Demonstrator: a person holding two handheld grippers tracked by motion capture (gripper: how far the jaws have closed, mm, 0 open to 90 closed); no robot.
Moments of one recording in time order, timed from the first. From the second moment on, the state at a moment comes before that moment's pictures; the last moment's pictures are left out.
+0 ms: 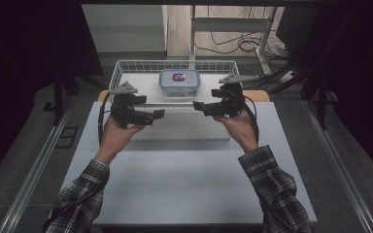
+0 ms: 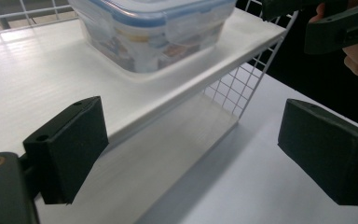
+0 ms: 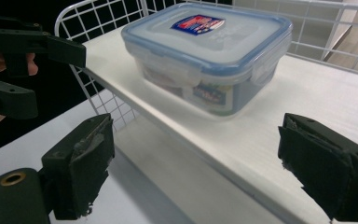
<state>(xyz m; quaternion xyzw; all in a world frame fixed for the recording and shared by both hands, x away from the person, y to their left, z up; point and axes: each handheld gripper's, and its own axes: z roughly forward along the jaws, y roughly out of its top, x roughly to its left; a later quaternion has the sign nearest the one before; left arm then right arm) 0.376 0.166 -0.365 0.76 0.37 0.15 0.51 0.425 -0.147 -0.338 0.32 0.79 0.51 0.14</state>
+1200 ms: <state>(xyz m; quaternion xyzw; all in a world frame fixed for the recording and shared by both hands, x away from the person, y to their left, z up) 0.308 0.153 -0.416 0.78 0.33 0.17 0.51 0.361 -0.140 -0.371 0.26 0.81 0.50 0.14</state>
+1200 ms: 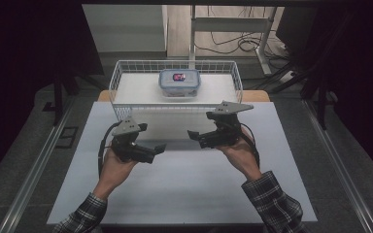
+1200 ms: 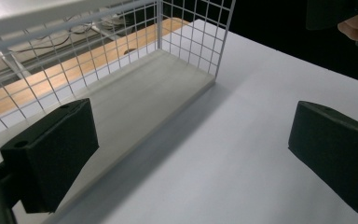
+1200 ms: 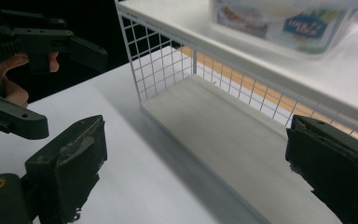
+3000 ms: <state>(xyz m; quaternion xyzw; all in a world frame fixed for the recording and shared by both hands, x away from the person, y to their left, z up) 0.230 0.174 -0.511 0.80 0.37 0.17 0.44 0.287 -0.186 -0.461 0.29 0.83 0.44 0.17</state>
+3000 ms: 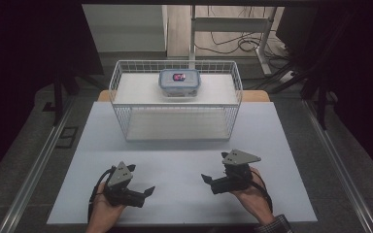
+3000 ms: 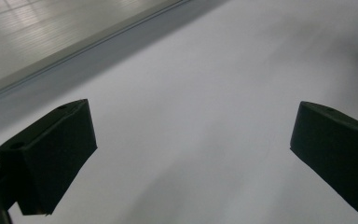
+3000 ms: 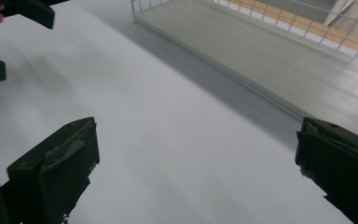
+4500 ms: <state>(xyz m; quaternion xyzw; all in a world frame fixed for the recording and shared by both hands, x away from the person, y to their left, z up) 0.187 0.269 -0.541 0.76 0.49 0.19 0.38 0.241 -0.273 -0.513 0.39 0.83 0.35 0.17</state>
